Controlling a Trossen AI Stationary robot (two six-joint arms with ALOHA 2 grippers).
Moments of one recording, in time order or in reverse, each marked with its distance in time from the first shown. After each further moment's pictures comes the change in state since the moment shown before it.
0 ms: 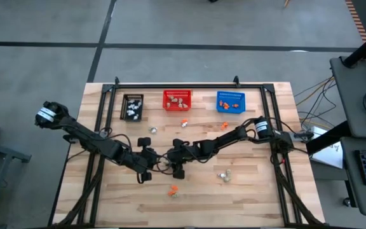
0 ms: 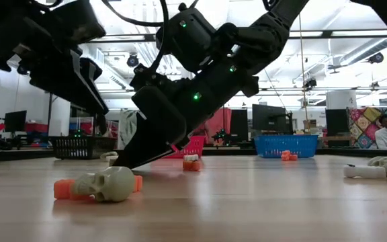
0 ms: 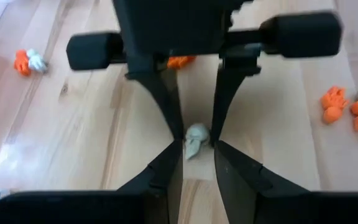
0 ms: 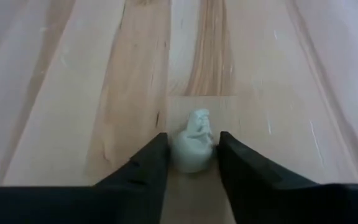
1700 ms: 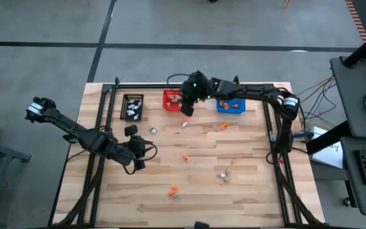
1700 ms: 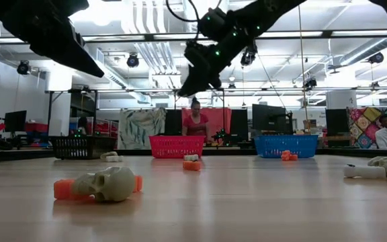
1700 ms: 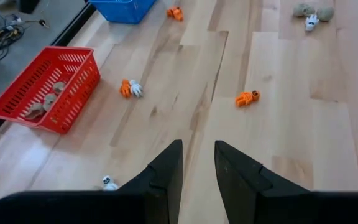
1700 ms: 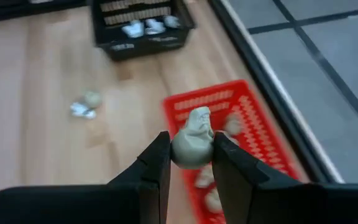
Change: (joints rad) left arm -0.013 -0.282 -0.003 -0.204 -0.238 -0.038; right arm -0.537 -0.358 0.157 -0.516 -0.112 -0.213
